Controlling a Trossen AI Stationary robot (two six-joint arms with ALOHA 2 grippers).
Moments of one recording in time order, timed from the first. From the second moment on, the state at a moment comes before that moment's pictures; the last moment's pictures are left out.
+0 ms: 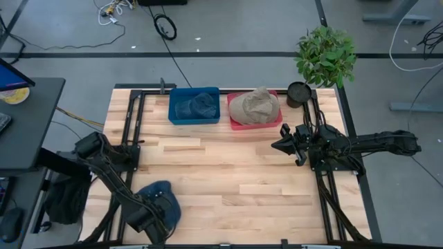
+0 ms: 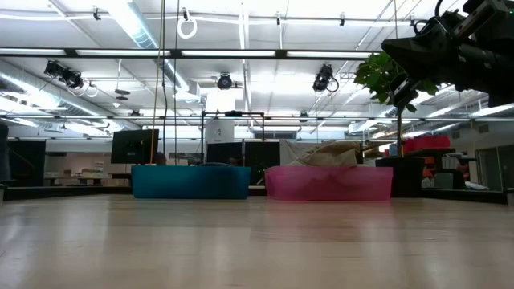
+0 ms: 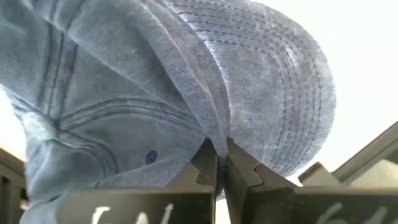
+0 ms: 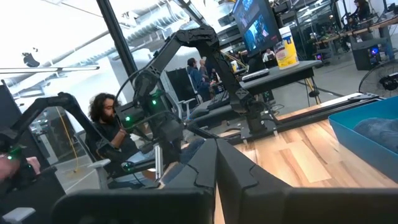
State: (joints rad) left arm -0.92 1.76 1.26 -1.03 -0.05 -1.59; right arm -0.10 0.54 0.02 0.73 -0.27 0.41
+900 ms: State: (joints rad) left arm -0.38 1.76 1.61 -1.50 -0.36 -1.38; right arm -0.10 0.54 0.02 0.73 -0.27 0.41
